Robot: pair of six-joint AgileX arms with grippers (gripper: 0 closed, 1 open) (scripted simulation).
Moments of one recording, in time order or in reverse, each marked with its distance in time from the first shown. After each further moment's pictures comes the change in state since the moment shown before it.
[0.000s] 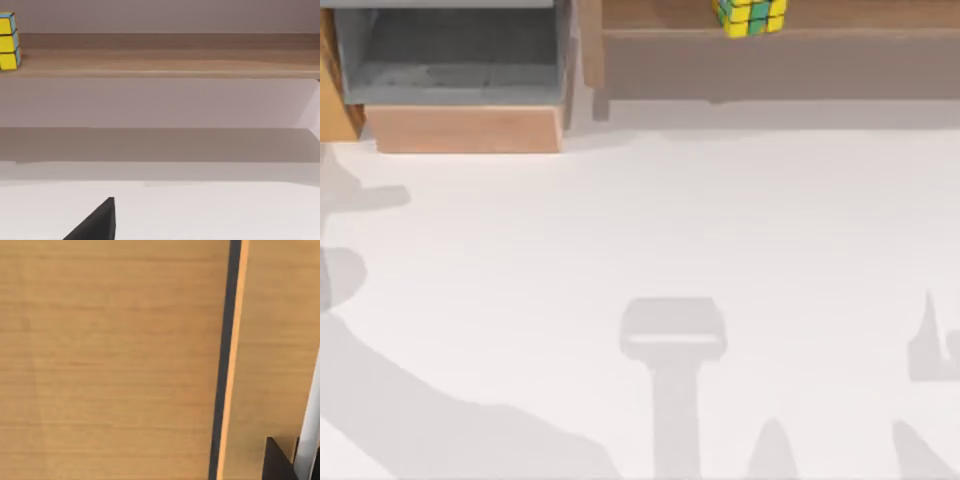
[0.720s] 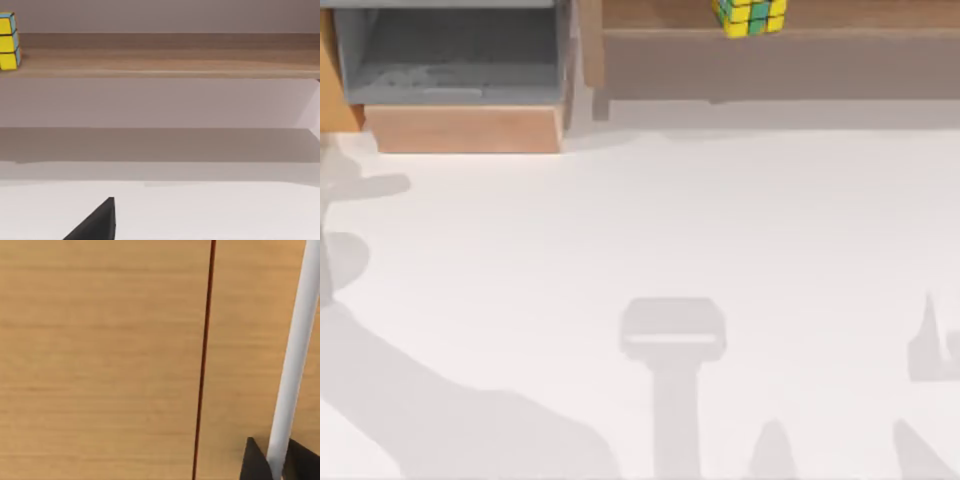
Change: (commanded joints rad) left arm -0.025 0.044 0.070 -0.054 -0.026 -0.004; right arm 0.000 0.000 0.000 0.000 0.000 0.000
